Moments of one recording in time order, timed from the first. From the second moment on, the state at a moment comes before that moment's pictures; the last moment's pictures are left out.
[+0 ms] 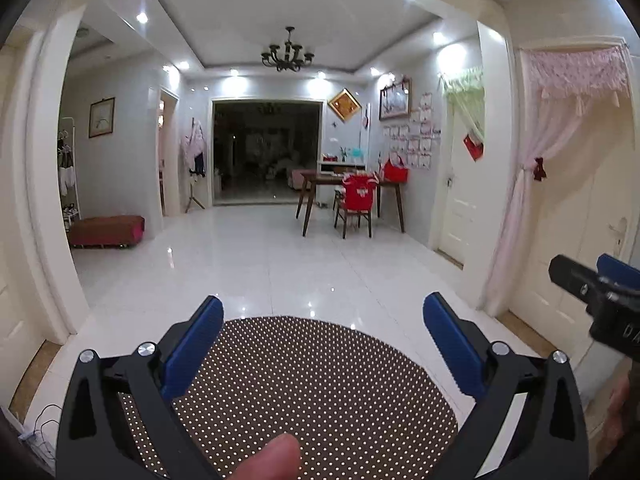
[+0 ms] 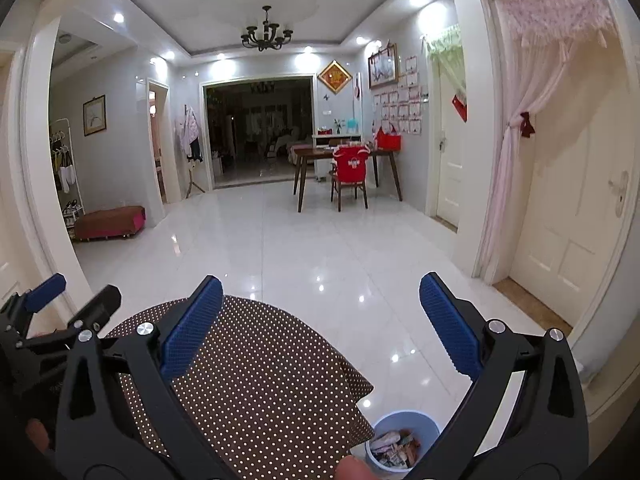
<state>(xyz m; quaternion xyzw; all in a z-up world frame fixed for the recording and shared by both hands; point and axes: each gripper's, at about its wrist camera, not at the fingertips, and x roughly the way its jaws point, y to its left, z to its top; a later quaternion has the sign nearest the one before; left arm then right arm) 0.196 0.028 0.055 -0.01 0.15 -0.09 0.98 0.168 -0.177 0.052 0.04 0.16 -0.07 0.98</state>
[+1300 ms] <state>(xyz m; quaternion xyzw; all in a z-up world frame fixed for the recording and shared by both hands) 0.183 0.032 0.056 -0.01 0.14 -0.08 0.99 0.172 -0.182 0.050 0.03 0.16 -0.07 0.98</state>
